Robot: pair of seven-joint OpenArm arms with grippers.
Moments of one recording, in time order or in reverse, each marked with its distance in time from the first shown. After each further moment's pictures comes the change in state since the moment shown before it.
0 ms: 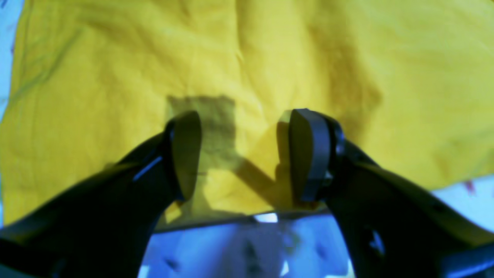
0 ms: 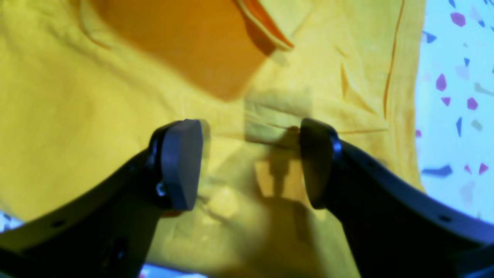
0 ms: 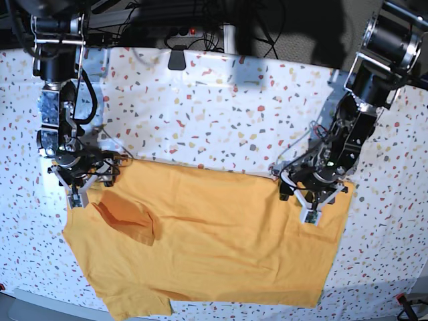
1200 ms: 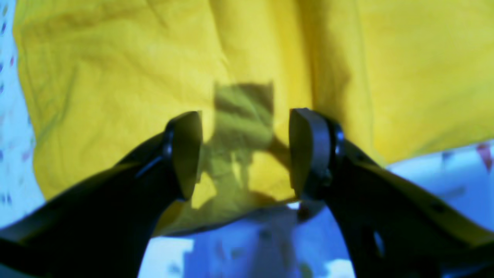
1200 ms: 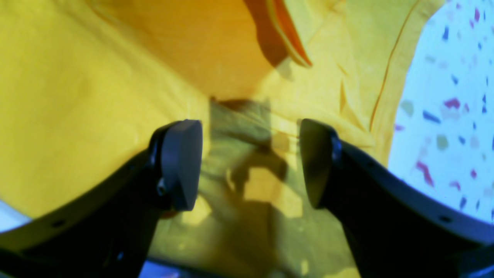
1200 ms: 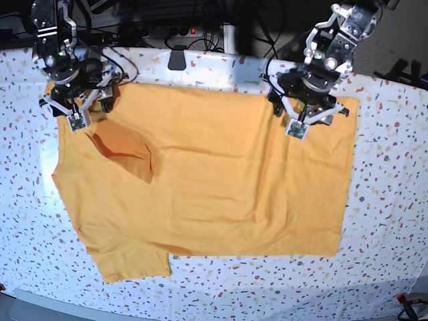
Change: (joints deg) left arm 32.4 -5.1 0.1 44.2 18.3 13.0 21.9; right arm -36.0 4.7 0.0 34.6 0.7 0.0 -3.6
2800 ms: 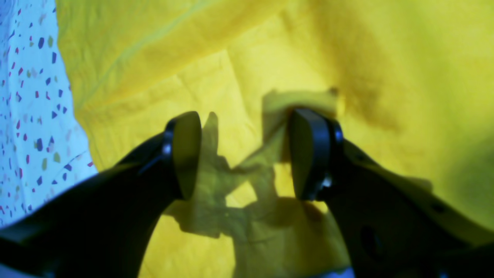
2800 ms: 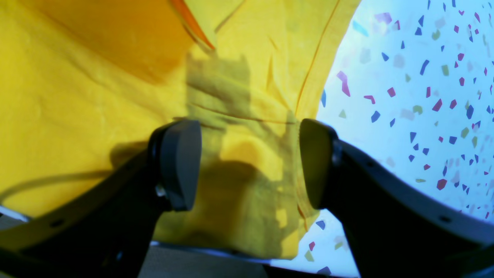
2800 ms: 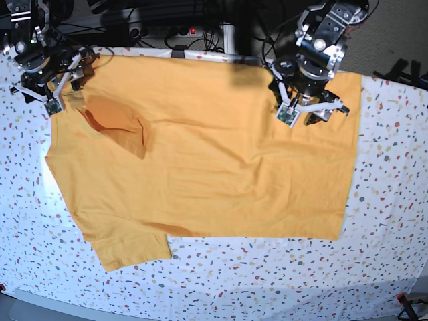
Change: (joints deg) left arm 3.2 0.5 0.5 -1.3 17.1 -0.5 -2.9; right arm -7.6 4.3 10.5 7.0 -0.8 0.1 -8.0
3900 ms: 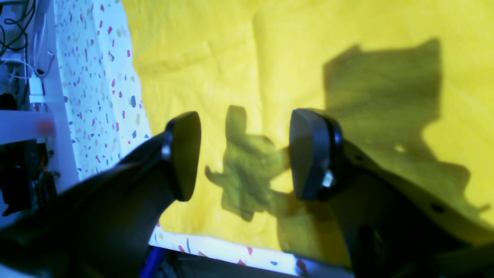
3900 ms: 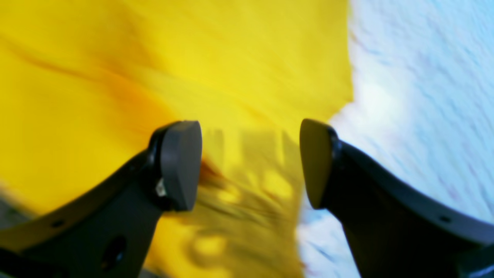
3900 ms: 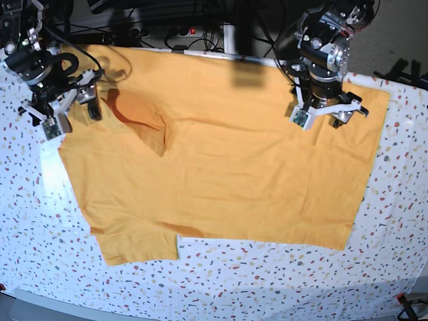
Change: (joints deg) left arm -0.5 -0.3 -0.2 -0.8 12.6 1.7 10.1; right arm 0.5 0.0 0.0 16.4 19.5 0.6 -2.3
